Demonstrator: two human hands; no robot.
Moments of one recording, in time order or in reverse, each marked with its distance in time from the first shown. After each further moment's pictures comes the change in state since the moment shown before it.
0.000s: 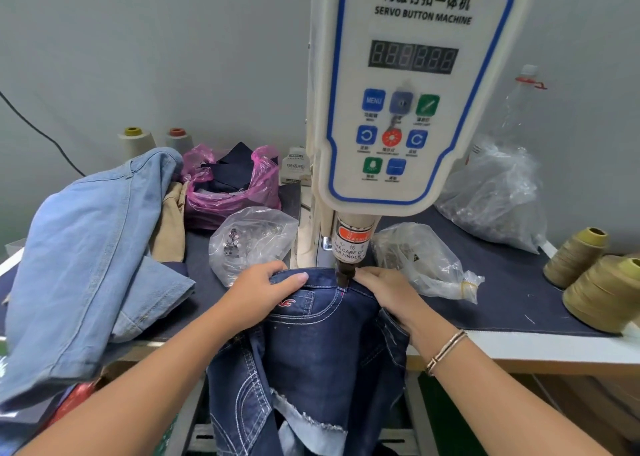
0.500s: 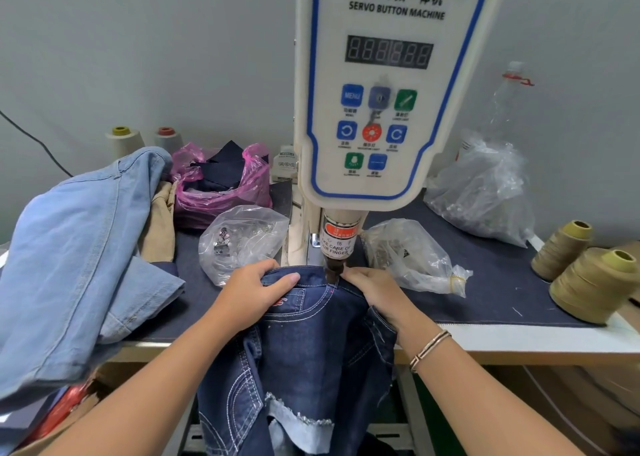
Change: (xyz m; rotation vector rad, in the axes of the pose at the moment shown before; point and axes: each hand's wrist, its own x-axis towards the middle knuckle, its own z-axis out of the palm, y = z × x) left_hand 0.001 -0.006 0.009 0.056 0.107 0.078; right_hand 0.002 0.008 0.000 0.065 -0.035 -0.002
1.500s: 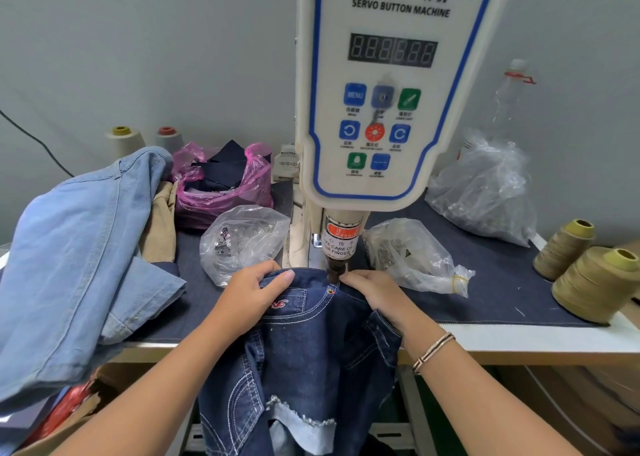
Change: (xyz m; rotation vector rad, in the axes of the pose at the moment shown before) left_hand -0.004 -0.005 0.000 -0.099 -0.003 0.067; right_hand -0.002 0.003 -0.002 -0.068 -0.076 0.054
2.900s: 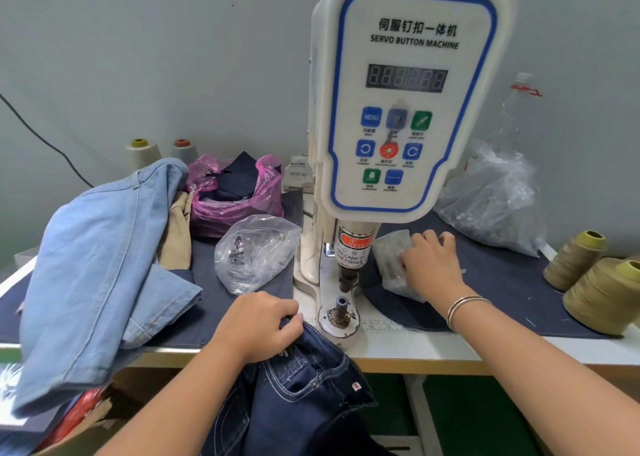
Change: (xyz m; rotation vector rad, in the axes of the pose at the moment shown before) left_hand -0.015 -0.009 -0.004 0.824 -0.117 0.339; right_hand 0.043 -0.011 -0.072 -1.917 0.538 -0.194
